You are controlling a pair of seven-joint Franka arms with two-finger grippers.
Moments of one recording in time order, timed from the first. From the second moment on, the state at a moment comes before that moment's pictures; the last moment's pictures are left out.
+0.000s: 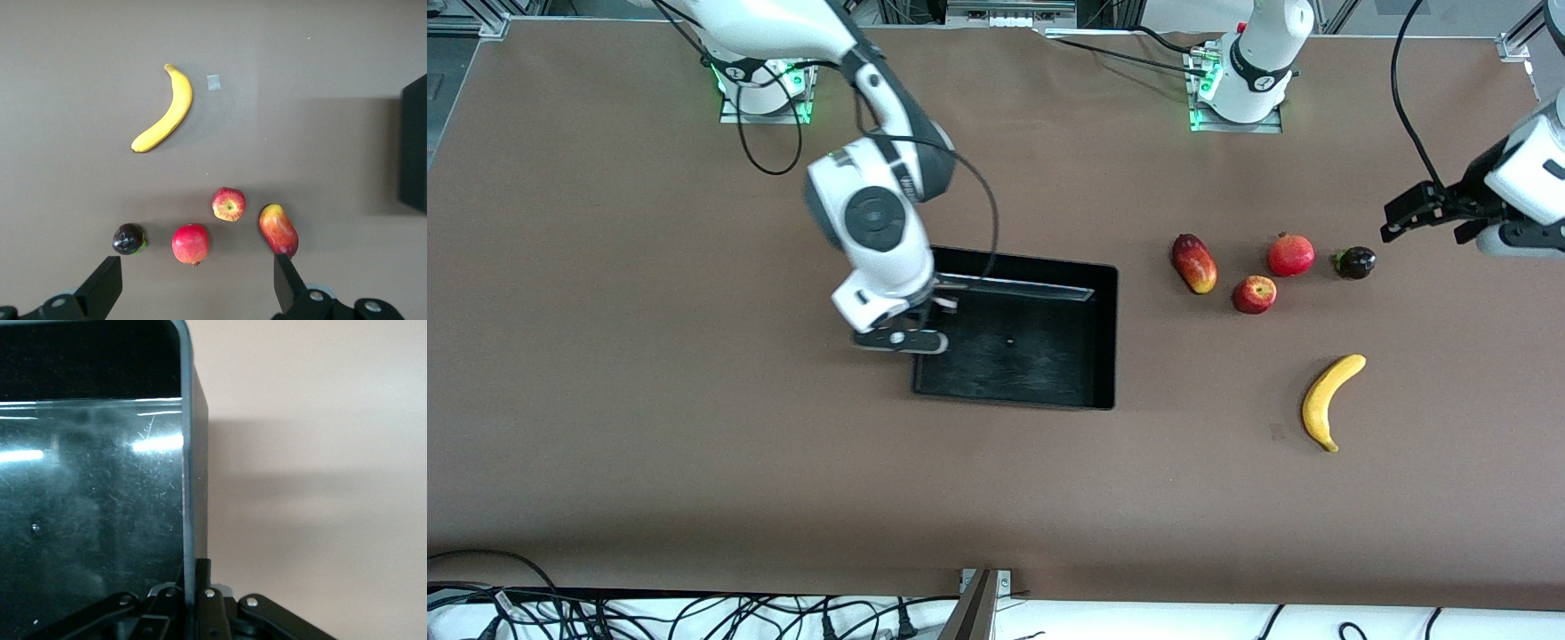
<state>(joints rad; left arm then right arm) 0.02 -0.08 -0.02 -1.78 0.00 1.72 0.02 0.64 0.56 -0.12 -1.47 0.07 2.00 0.52</state>
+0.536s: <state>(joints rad) -0.04 -0.07 -0.02 -1.74 0.05 1.68 0.02 0.52 0.33 -0.34 -1.84 0.06 2.05 0.10</state>
